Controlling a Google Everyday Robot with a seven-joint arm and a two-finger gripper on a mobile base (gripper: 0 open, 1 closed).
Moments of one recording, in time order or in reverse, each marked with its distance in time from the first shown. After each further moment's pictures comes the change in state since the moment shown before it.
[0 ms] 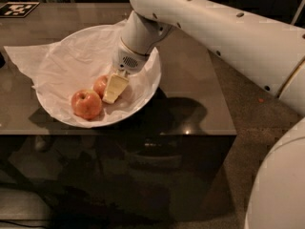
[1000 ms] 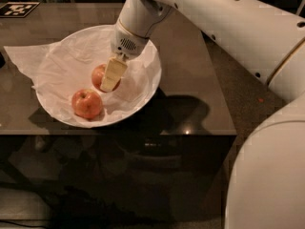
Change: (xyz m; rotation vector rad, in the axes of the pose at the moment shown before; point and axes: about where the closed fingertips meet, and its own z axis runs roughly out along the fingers) arm -0.012 -0.013 -0.029 -0.005 0.019 0.061
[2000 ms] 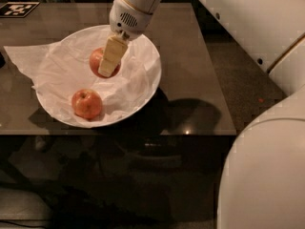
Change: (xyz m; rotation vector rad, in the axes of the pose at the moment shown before) arm -0.022 0.009 -0.049 -0.012 0.000 0.032
